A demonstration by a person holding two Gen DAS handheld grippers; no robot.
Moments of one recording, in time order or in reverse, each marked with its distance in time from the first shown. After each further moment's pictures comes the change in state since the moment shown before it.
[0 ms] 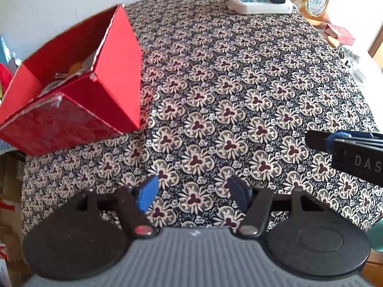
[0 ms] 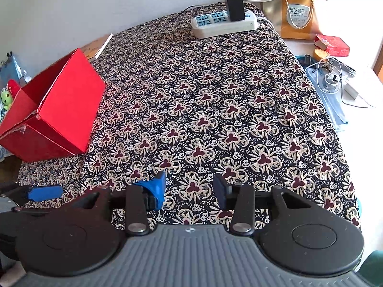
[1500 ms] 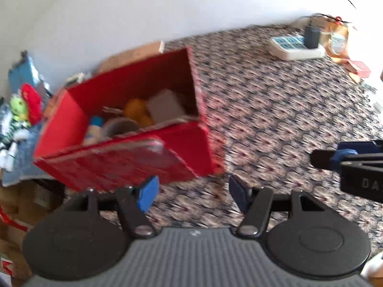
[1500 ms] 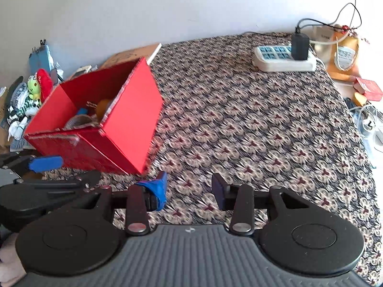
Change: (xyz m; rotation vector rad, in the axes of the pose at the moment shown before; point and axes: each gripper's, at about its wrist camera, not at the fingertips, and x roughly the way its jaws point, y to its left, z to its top) left arm -0.030 0.086 0.013 -0.002 -0.197 0.081; right arm -0.006 0.093 0.018 -0.128 -0.073 0.074
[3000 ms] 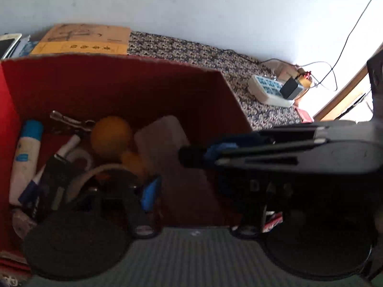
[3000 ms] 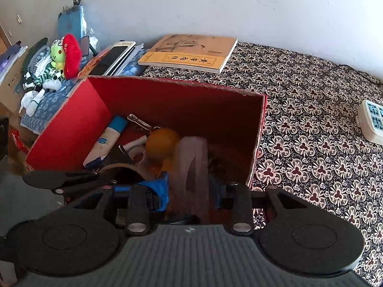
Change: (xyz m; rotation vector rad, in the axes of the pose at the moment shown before) left arm 0.111 0.148 0.057 -0.179 -0.017 -0.559; right arm 0.132 0.137 0.125 -0.235 0.112 0.133
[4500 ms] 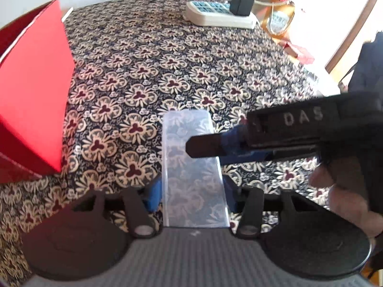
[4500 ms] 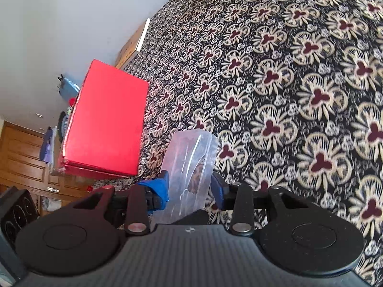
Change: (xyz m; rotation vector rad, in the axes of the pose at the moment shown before) left arm 0.109 -0.221 -0.102 0.120 0.121 0.174; right arm -0.061 -0.232 -0.178 0.598 0.068 0.421
